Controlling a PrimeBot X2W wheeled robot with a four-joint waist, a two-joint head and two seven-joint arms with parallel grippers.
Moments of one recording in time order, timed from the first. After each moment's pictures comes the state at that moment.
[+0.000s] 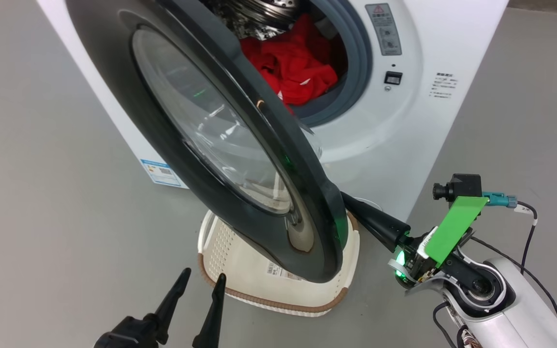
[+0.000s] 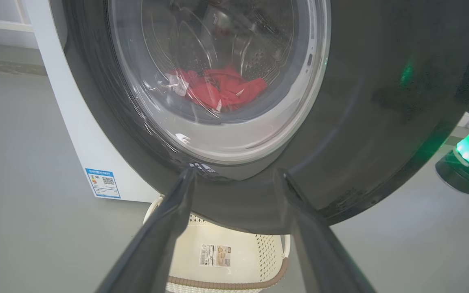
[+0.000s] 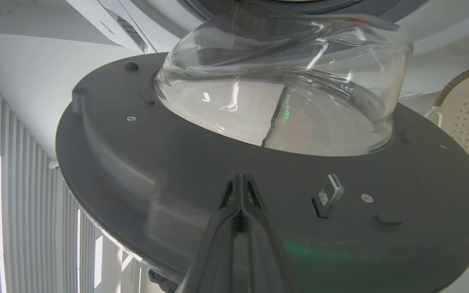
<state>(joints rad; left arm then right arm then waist) -0.04 0.04 -0.20 0.23 -0.28 -0.13 -0.25 -0.36 -0.12 0.28 0.26 1.71 0.13 0.48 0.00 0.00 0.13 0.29</state>
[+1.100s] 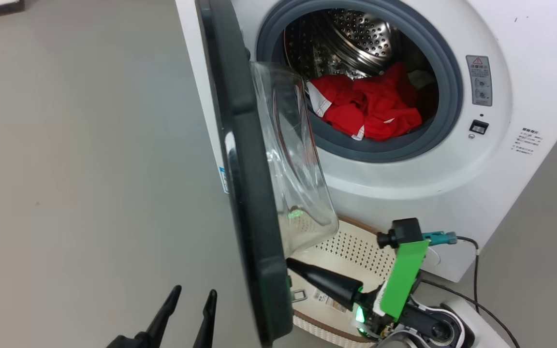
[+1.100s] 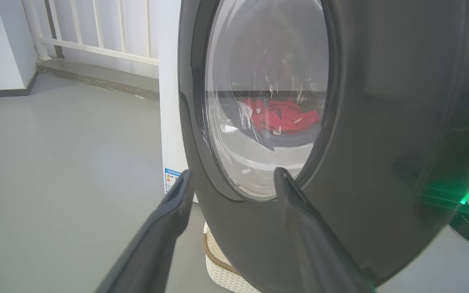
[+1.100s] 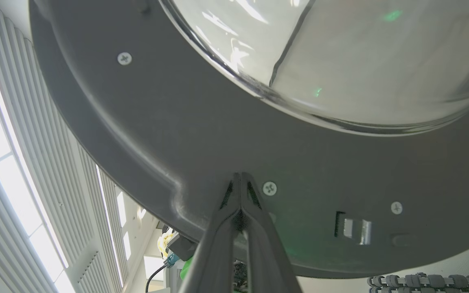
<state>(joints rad) 0.03 0.04 -0.18 0.20 -0.27 -0.11 -0.25 -0.25 -0.07 0.41 0.22 1.70 0.13 0.55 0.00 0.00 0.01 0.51</state>
